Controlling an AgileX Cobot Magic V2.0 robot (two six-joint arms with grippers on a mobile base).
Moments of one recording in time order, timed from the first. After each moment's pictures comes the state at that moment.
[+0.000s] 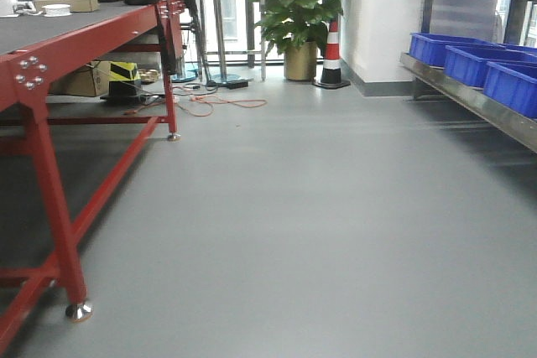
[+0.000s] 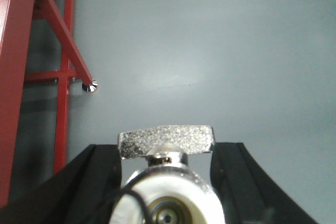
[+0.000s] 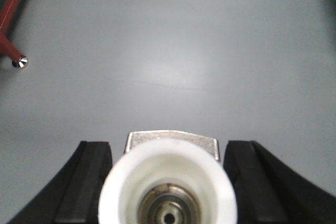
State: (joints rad) left arm 0.04 1.19 -1.54 -0.04 1.14 0.08; right arm 0.08 1.22 -1.49 0.12 1.07 -0.09
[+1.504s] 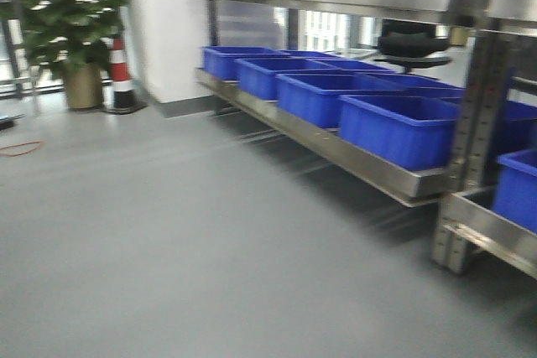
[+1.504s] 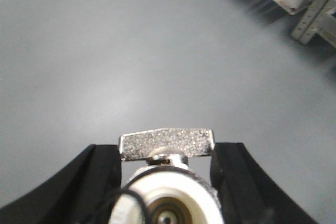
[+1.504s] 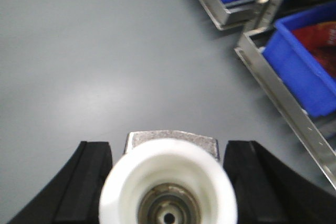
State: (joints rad) left arm 0.04 1.19 -1.54 -0.04 1.14 0.08; right arm 0.08 1.22 -1.49 0.13 1.06 -0.09
